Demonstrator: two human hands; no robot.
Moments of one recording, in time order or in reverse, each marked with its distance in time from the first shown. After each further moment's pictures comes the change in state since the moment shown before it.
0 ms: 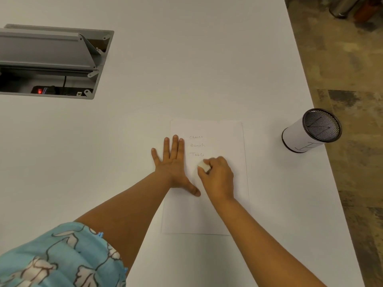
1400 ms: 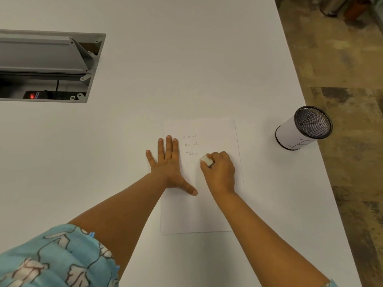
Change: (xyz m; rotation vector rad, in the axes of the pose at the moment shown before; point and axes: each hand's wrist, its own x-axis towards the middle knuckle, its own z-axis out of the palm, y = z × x) left_hand -0.003 0.003 -0.006 -0.028 -0.017 -0.015; right_hand 0.016 0.001 -0.012 0.004 0.061 0.061
